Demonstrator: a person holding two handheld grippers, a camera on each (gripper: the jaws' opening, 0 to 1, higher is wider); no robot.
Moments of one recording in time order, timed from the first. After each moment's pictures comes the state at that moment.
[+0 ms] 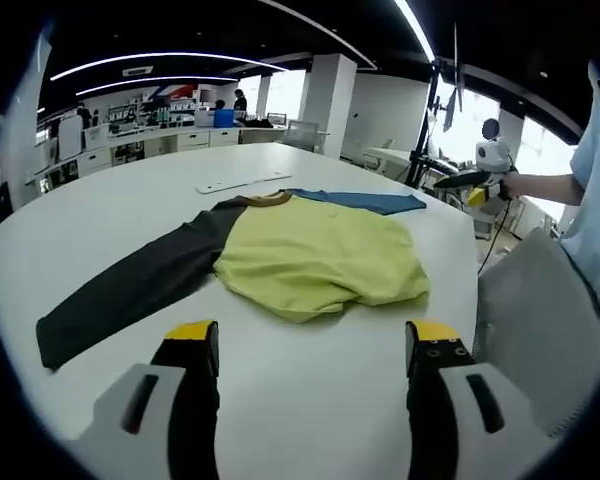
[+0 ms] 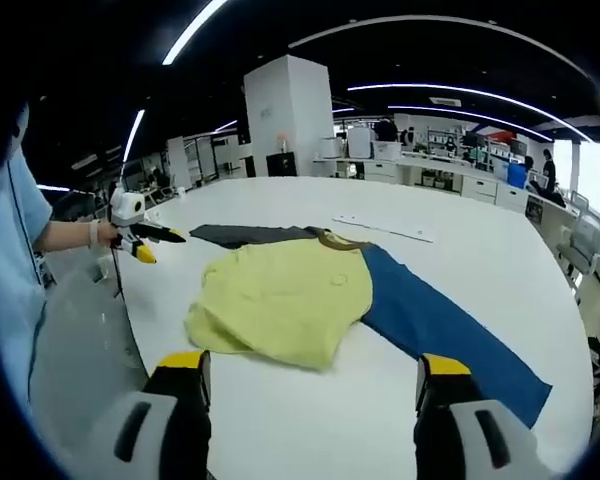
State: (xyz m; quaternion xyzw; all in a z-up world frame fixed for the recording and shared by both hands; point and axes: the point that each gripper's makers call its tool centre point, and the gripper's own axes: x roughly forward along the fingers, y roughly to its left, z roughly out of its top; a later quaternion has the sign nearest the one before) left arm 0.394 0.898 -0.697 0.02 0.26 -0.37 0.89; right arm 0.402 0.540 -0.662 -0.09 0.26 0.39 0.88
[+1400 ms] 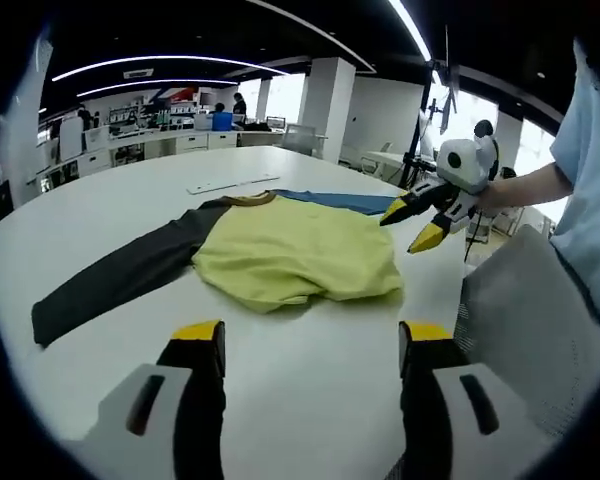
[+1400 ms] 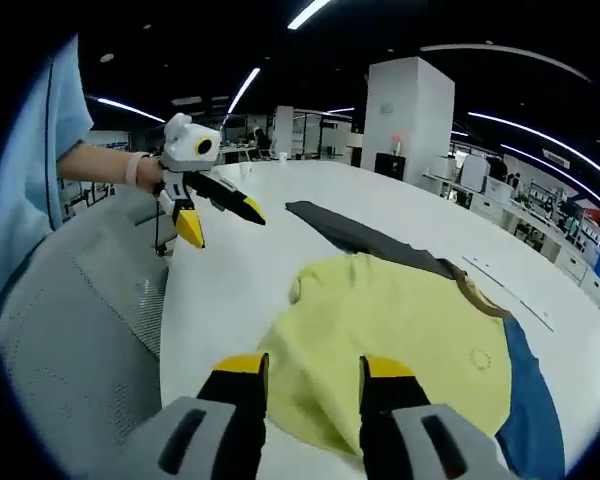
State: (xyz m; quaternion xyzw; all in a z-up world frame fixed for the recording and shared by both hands) left arm 0.356 0.880 -0.694 0.01 0.25 -0.37 0.89; right arm 0.385 0.716 -0.707 -0.18 0.22 0.56 0.78
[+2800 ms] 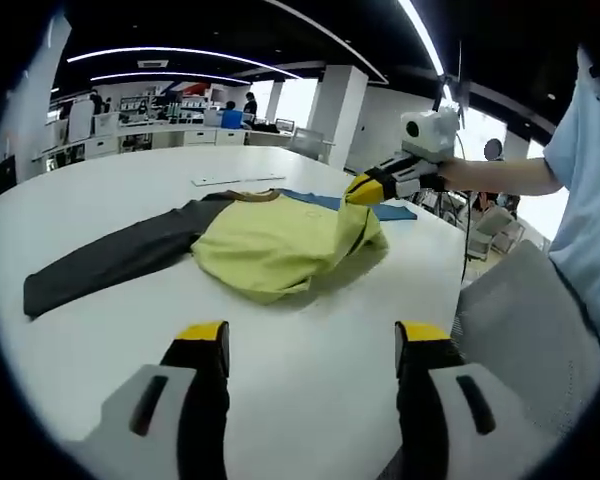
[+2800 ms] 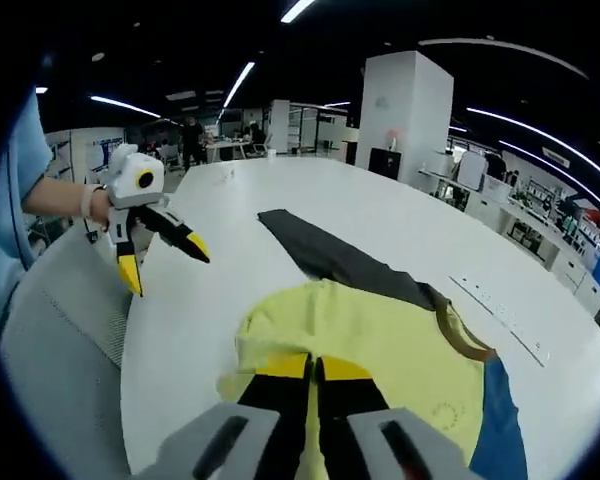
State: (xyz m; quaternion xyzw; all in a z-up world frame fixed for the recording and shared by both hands) left arm 0.353 0.879 -0.701 -0.03 0.26 -0.36 0.90; right arm 0.473 0.749 -0.670 -0.19 0.22 0.54 0.79
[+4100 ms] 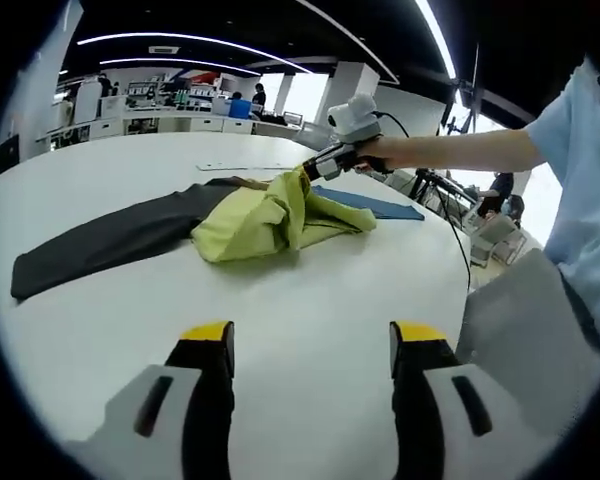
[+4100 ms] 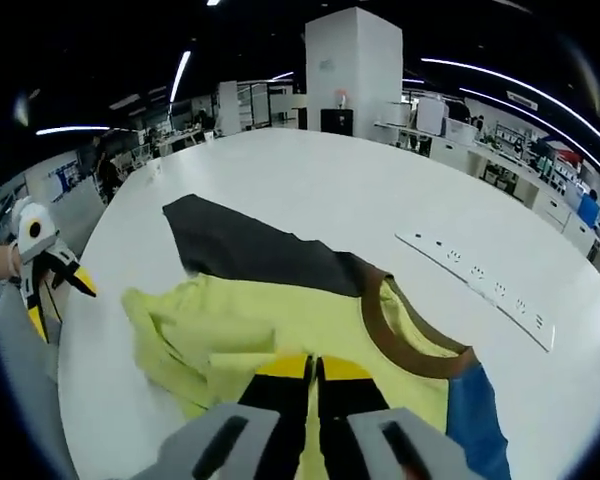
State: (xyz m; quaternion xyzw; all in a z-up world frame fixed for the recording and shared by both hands) left arm 0.368 0.876 -0.719 -0.05 0.28 -0.35 0.89; right arm 0.602 0.753 -0.732 -0.17 0.32 0.47 0.81
